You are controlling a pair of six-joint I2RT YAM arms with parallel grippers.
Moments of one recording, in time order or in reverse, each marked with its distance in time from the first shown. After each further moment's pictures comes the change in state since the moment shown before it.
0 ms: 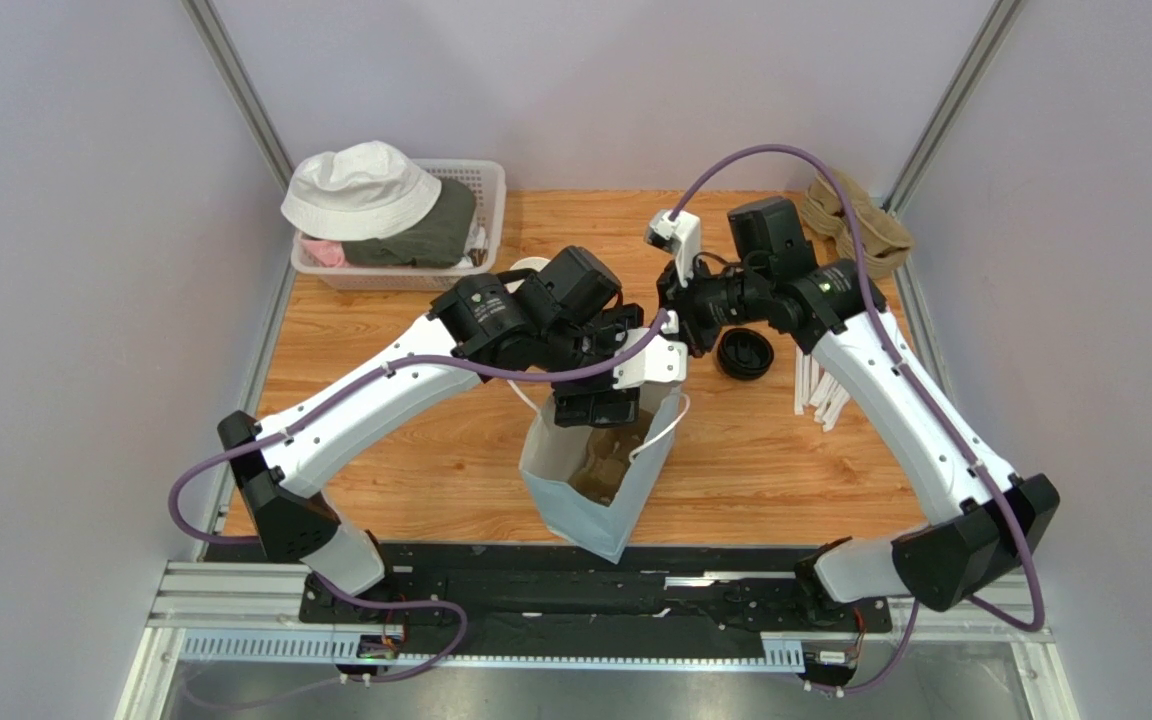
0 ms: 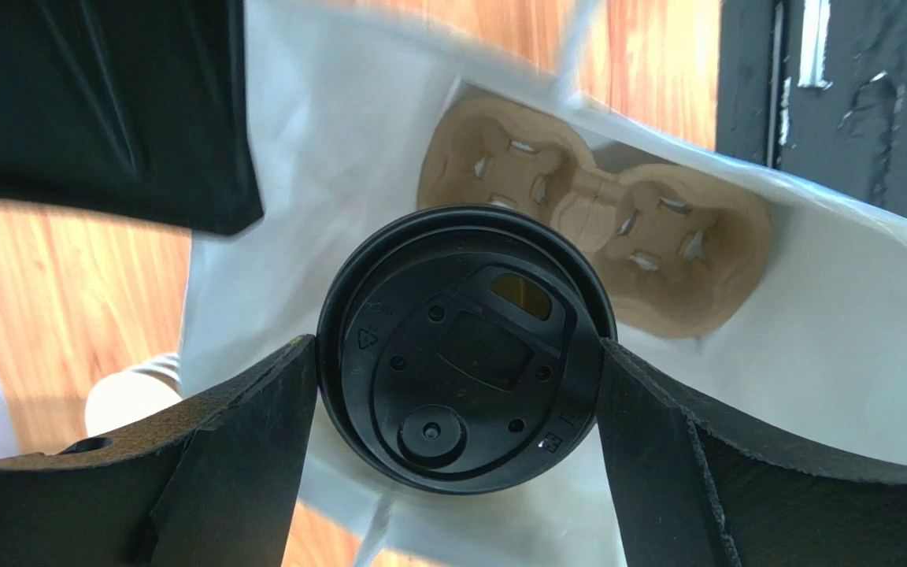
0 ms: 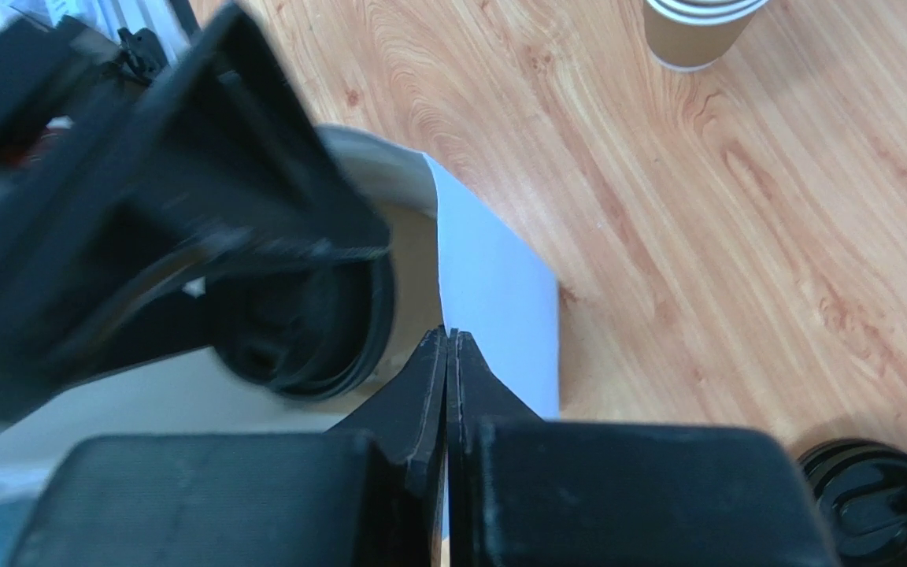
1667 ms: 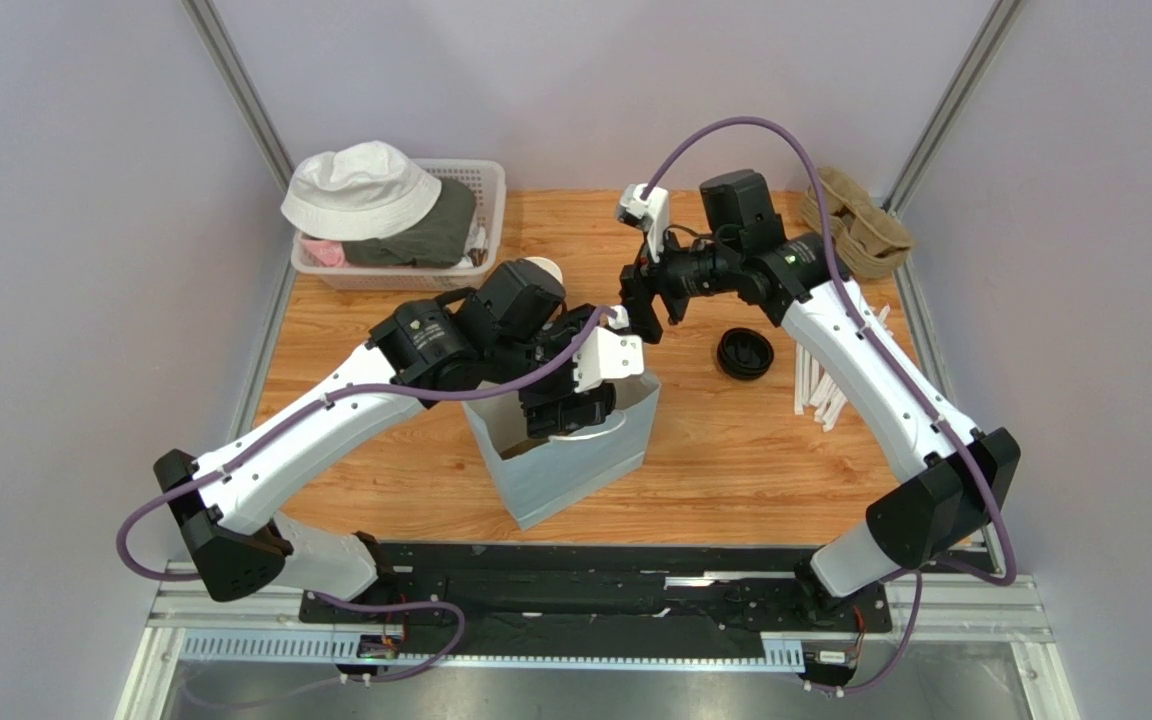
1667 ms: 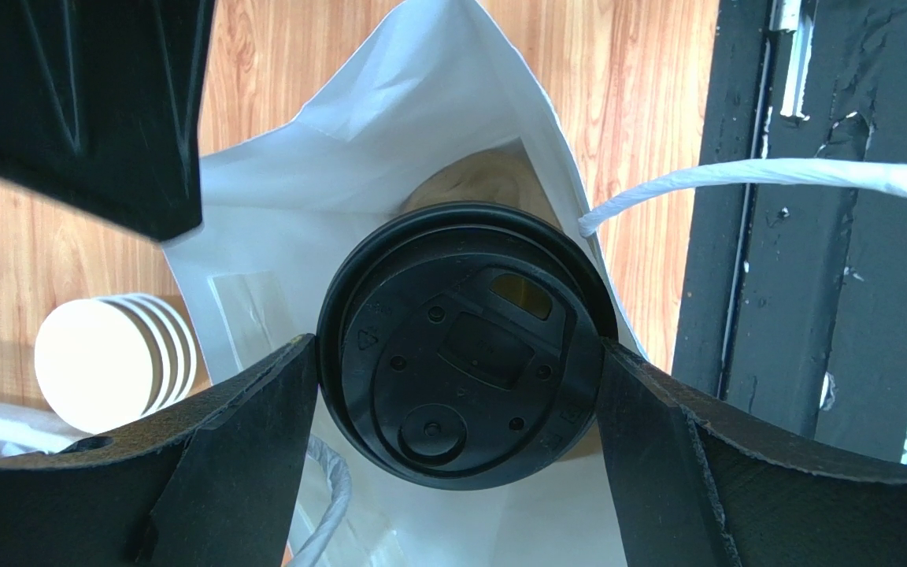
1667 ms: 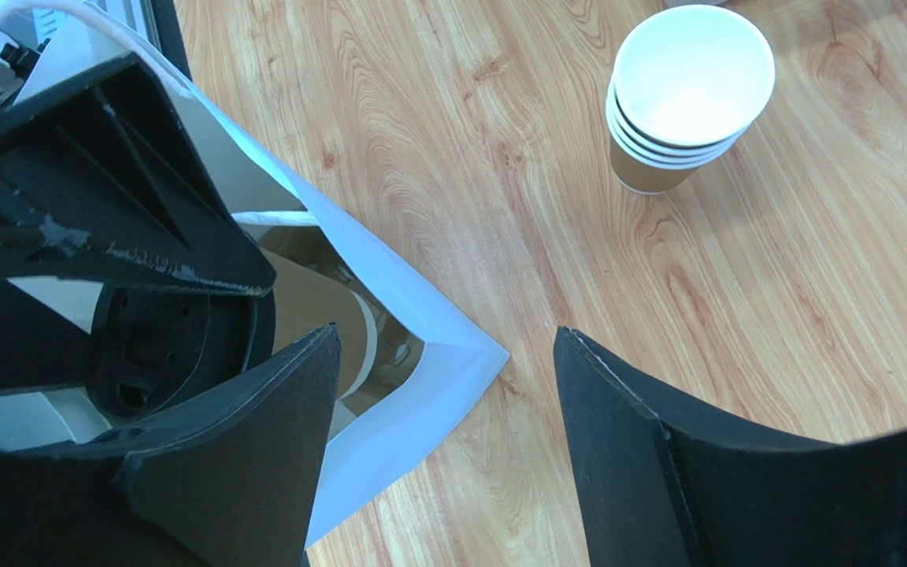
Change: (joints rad) left arm 0.061 -0.207 -0.231 0.129 0.024 -0.104; right arm 0.022 0.132 0.102 0.115 -0.052 -0.088
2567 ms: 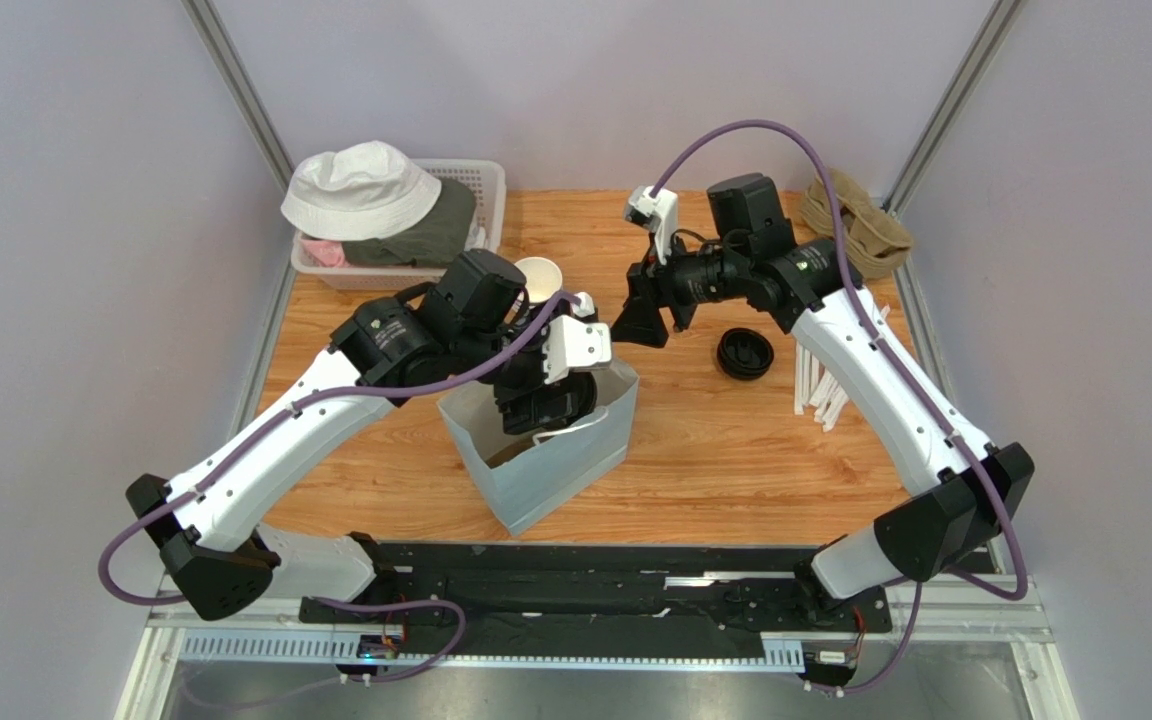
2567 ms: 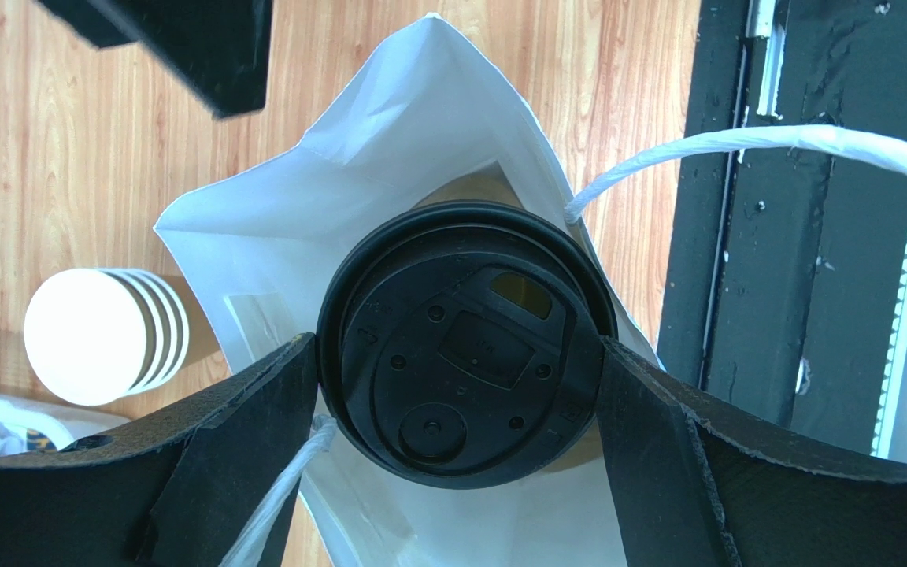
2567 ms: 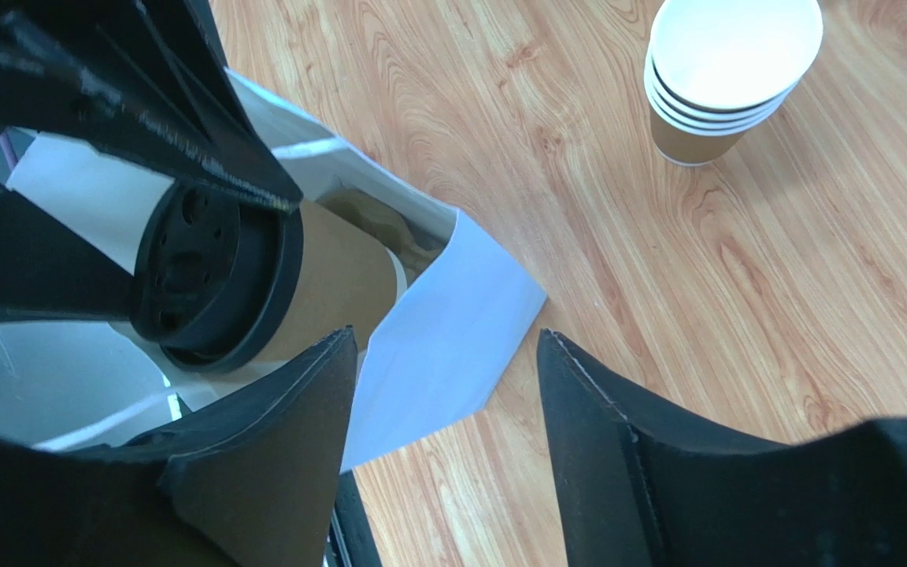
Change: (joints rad) left arm 0.089 -0.075 -0.028 -0.027 0.097 0.015; right arm 0.008 -0.050 -0.010 -0.052 0.000 0.089
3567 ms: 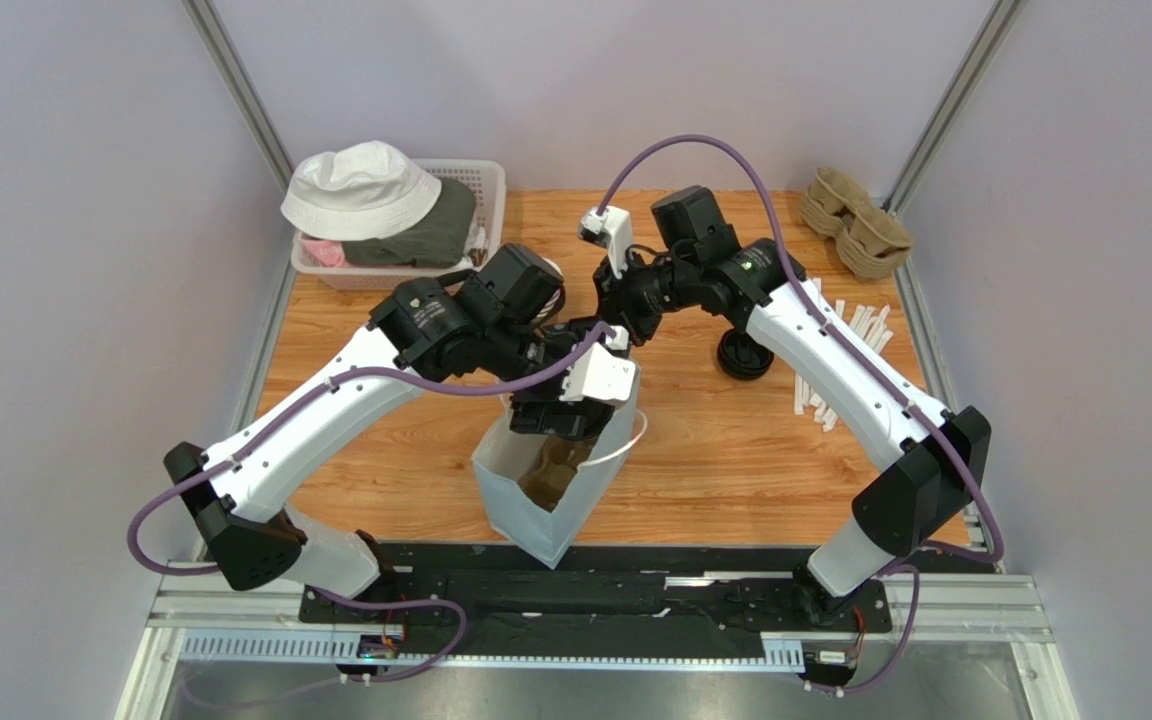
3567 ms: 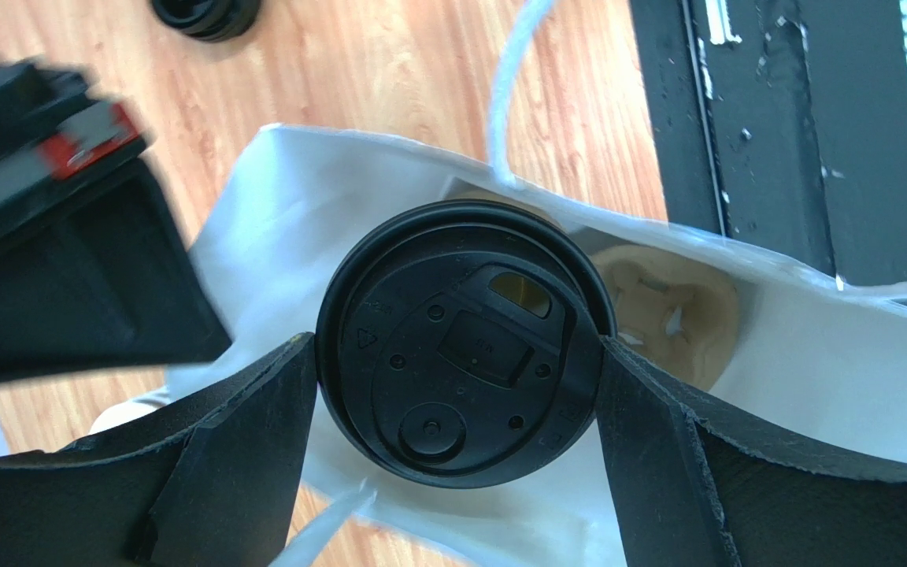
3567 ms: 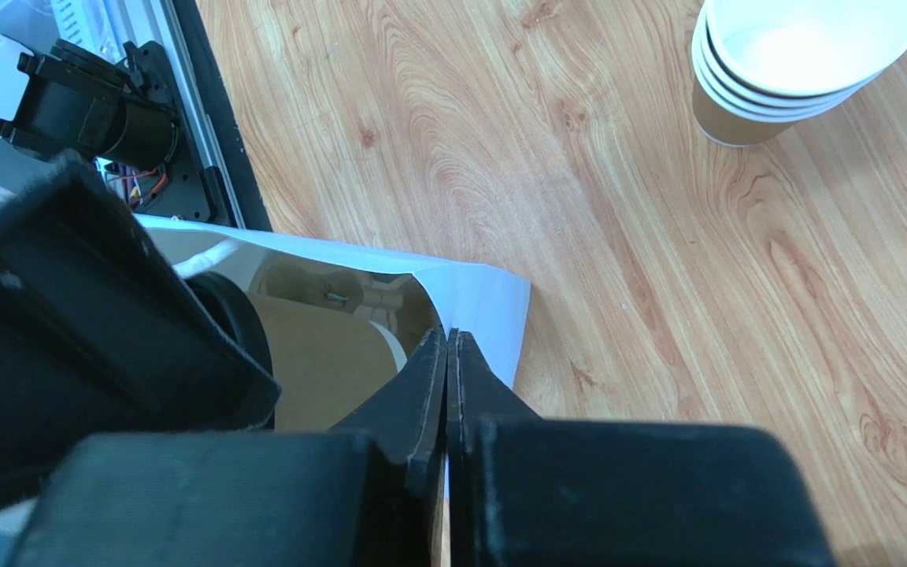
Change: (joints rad) left arm -0.043 0.124 0.127 -0.130 0.093 0.282; right arm 0.111 0.113 0.022 0.023 0.100 0.053
